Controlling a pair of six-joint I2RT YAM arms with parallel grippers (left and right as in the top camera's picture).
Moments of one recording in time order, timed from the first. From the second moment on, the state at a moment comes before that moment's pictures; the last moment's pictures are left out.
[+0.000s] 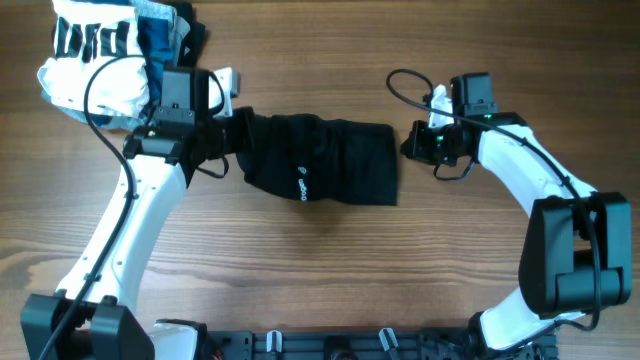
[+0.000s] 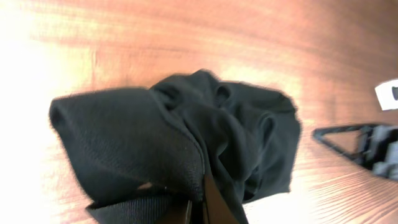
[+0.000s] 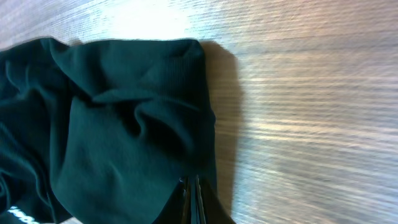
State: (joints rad) left arm -0.15 1.48 1.14 -0.59 0.38 -0.34; right arm 0.09 1.78 1.09 -0.53 -0.44 0.26
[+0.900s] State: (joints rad) left arm -0.68 1.75 1.20 -0.25 0.37 -0.34; right arm -0.16 1.63 1.17 -0.40 -0.70 0.37
